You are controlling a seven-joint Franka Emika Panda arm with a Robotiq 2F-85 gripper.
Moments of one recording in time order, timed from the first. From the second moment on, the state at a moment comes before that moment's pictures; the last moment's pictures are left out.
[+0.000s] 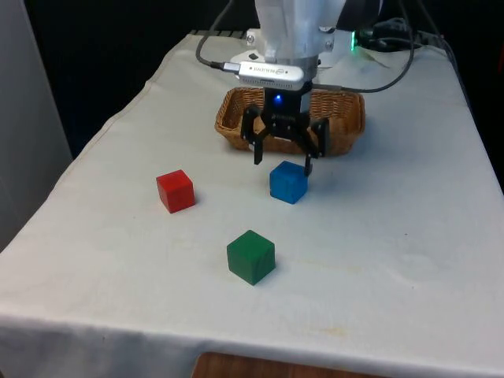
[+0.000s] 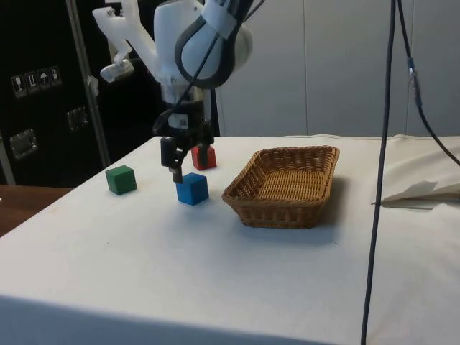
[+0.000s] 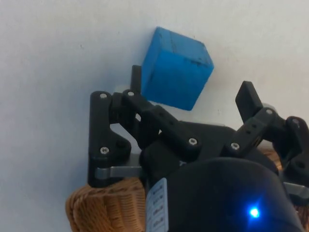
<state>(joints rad) 0.01 0.50 -0.08 -2.04 -0.05 2.63 0.23</state>
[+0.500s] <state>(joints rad) 0.02 0.54 -0.08 -2.04 -0.04 2.67 0.25</state>
